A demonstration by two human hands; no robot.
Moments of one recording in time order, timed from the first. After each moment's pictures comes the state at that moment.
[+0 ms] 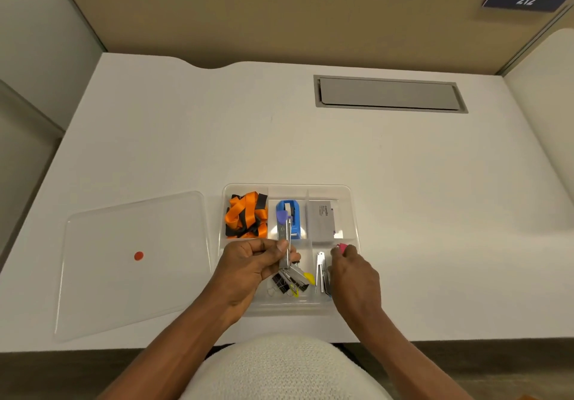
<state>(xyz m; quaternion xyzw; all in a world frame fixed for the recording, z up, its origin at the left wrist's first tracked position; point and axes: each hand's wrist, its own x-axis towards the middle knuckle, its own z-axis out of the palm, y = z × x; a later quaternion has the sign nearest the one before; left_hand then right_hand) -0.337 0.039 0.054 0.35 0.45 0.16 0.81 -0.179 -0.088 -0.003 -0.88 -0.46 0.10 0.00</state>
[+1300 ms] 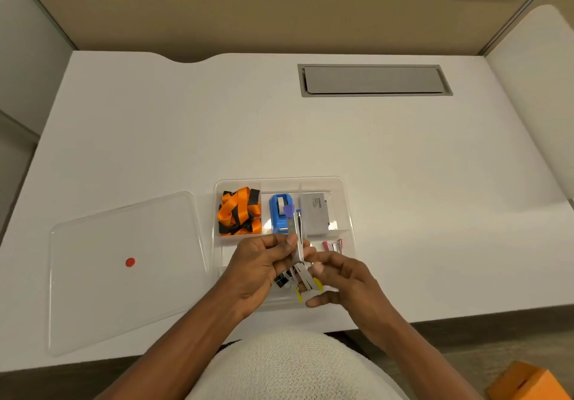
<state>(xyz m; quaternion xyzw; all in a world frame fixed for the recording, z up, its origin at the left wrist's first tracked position) -0.315 0.032 0.054 0.30 0.42 0.13 0.85 -0.188 -0.111 0.055 -0.63 -0.14 0.57 0.50</state>
